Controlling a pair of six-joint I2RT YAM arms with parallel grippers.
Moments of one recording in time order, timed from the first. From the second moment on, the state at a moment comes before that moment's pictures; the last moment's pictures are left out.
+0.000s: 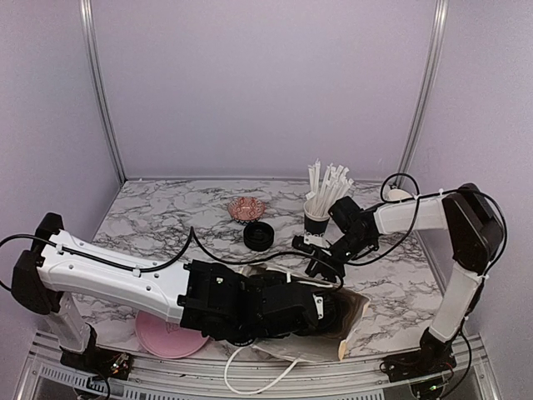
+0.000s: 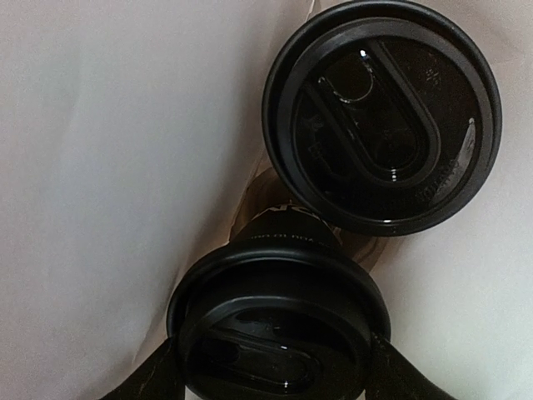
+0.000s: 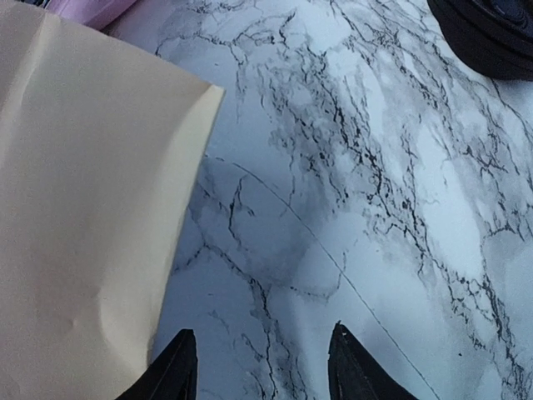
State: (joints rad) left arm -1.54 1.84 1.53 -0.75 -0.69 0.27; right arm 0.53 1.80 1.06 -0.54 -0.68 -0.69
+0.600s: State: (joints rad) left arm -1.51 1.84 1.50 -0.71 -0.64 0.30; right arm 0.54 1.81 1.07 -0.54 -0.67 -0.71
